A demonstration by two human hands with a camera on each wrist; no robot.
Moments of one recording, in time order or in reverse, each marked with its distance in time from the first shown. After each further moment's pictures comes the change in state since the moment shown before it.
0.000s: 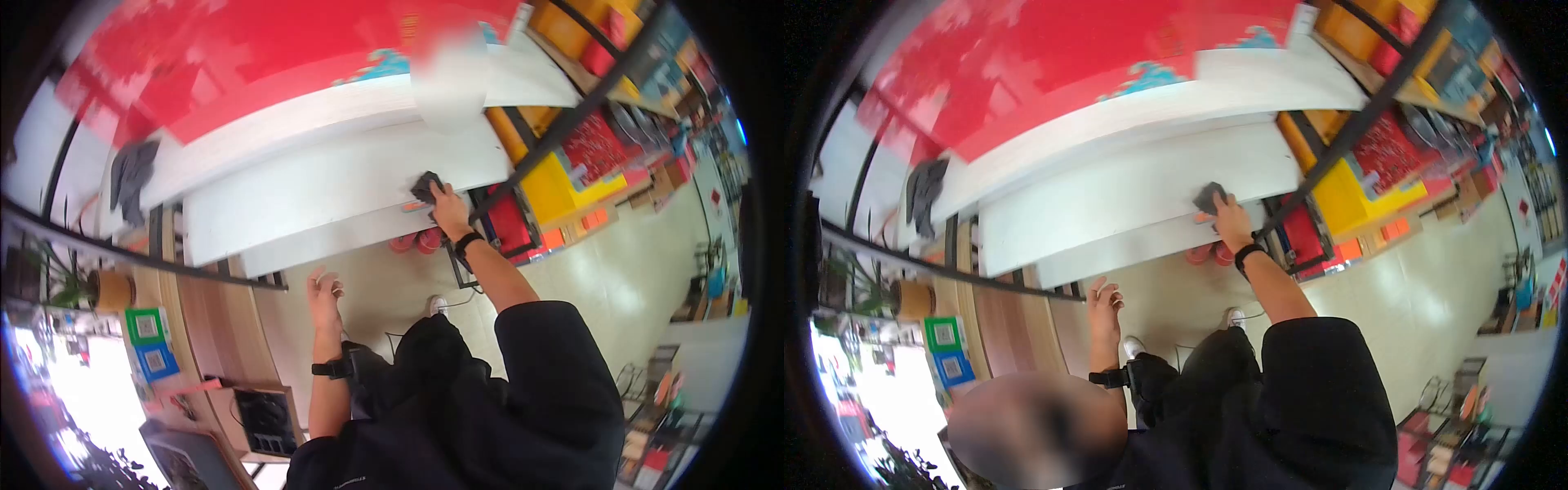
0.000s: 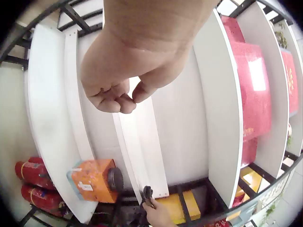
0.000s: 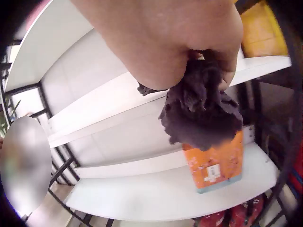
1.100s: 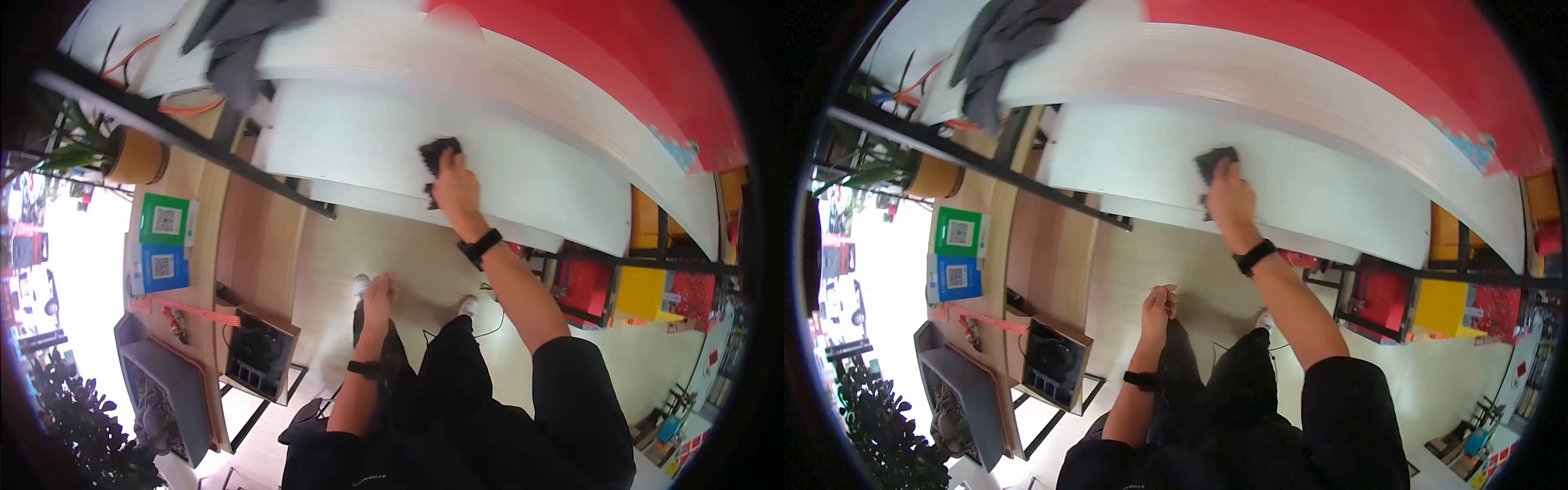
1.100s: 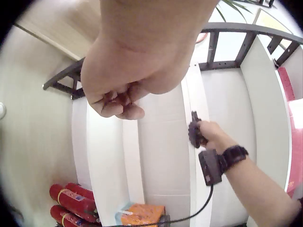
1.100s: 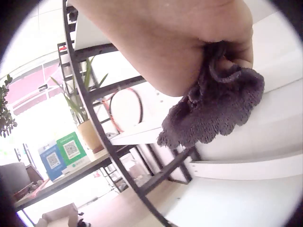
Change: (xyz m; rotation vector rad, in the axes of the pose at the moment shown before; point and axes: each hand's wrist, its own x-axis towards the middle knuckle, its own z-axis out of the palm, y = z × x) left_hand 0.033 -0.070 -0.126 -0.093 0.213 -0.159; right_hand 0.056 -0.294 0.101 0.010 -0.110 -0.345
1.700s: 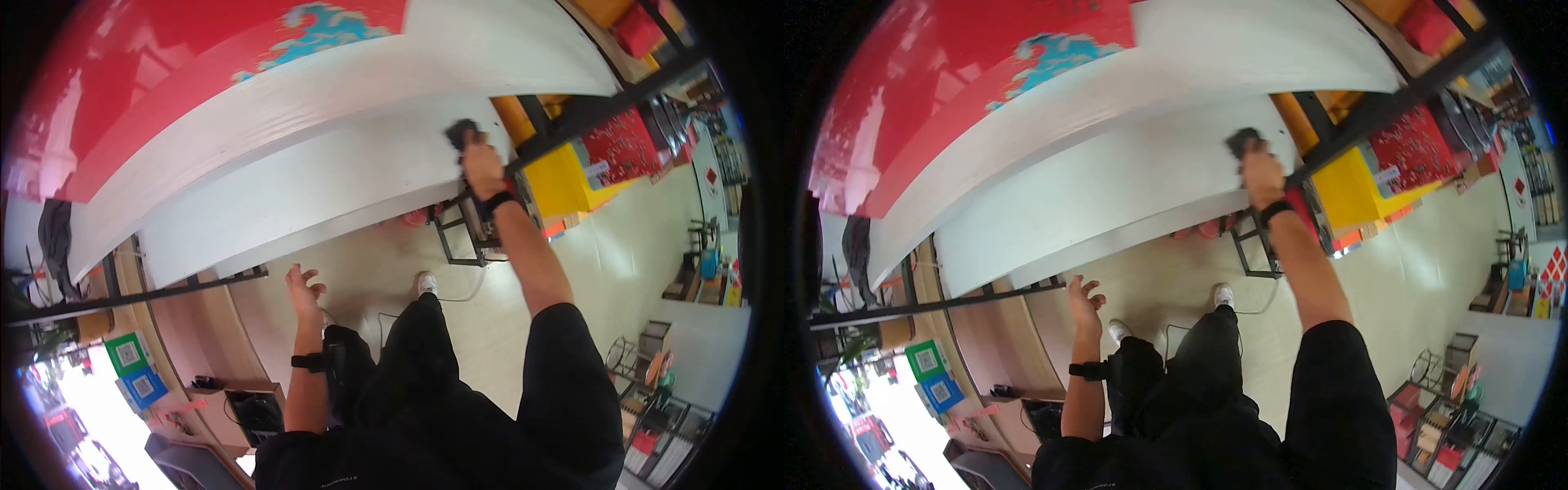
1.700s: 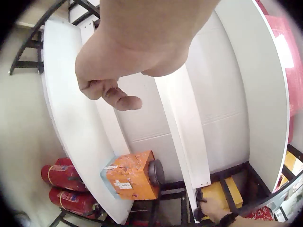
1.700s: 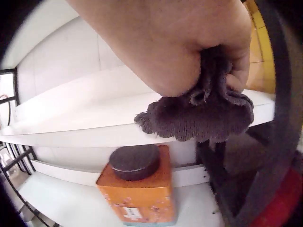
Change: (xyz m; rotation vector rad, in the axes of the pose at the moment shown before) left_hand -0.001 0.015 0.162 0.331 -0.025 -0.022; right_hand -0.125 0.383 -0.124 -0.404 -0.013 0.523
